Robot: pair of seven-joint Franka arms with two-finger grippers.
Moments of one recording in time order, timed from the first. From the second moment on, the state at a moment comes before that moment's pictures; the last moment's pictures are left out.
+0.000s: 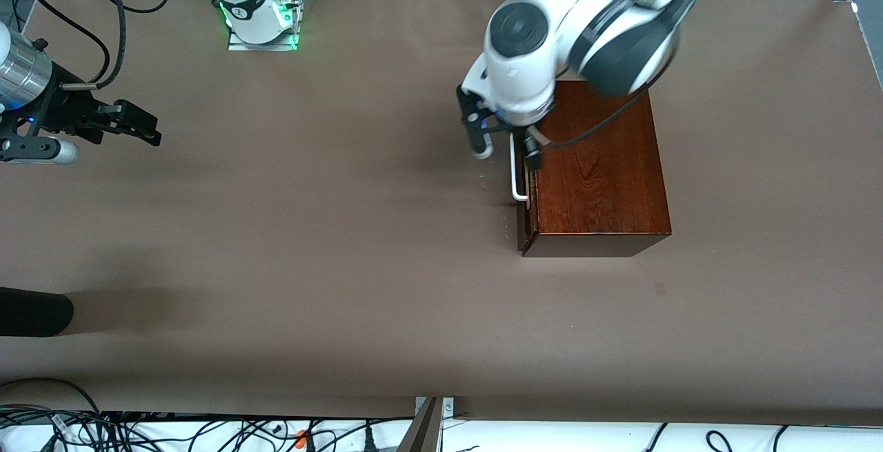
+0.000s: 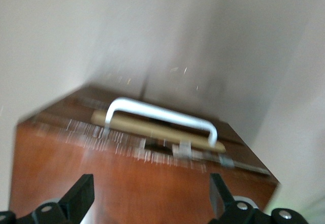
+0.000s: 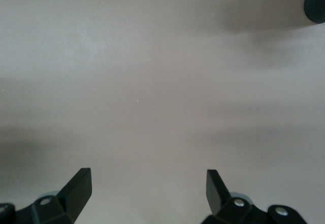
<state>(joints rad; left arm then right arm) -0.22 0.36 -0.51 -1.43 0.24 1.55 0.42 0.31 0.10 -0.24 -1.51 0.05 1.57 0.10</state>
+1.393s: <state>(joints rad) -0.06 0.00 -0.04 -1.61 -0.01 1.68 -0.15 0.30 0.10 -0.24 -1.51 0.05 1.57 0.10</state>
